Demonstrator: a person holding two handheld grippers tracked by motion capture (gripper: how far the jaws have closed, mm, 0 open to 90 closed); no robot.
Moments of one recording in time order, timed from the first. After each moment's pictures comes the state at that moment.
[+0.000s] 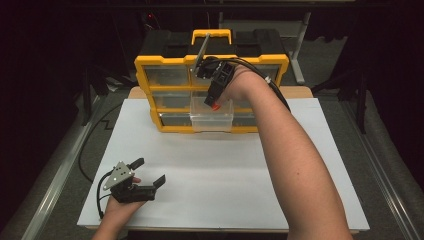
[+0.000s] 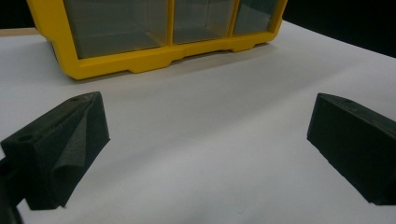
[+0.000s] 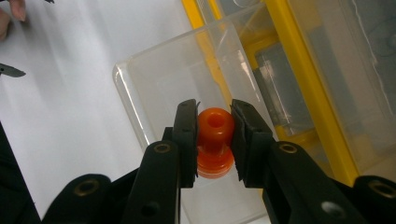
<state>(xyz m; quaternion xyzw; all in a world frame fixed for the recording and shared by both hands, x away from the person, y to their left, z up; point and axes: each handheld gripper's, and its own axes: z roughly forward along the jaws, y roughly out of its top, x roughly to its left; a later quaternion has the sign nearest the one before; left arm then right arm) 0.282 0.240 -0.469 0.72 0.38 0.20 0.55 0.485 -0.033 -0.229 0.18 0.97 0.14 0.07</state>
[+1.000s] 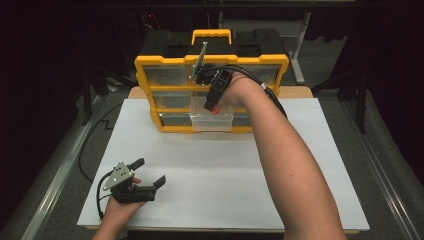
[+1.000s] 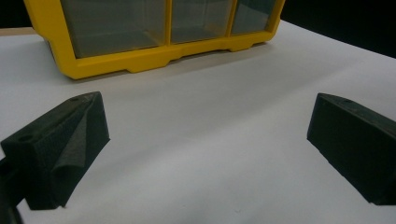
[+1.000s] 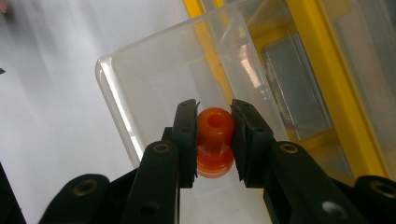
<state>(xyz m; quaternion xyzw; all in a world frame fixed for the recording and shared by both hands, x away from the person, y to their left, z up) 0.281 0.240 -0.469 0.72 0.38 0.20 0.55 0.487 -0.028 -0.249 0.18 0.97 0.14 0.08</state>
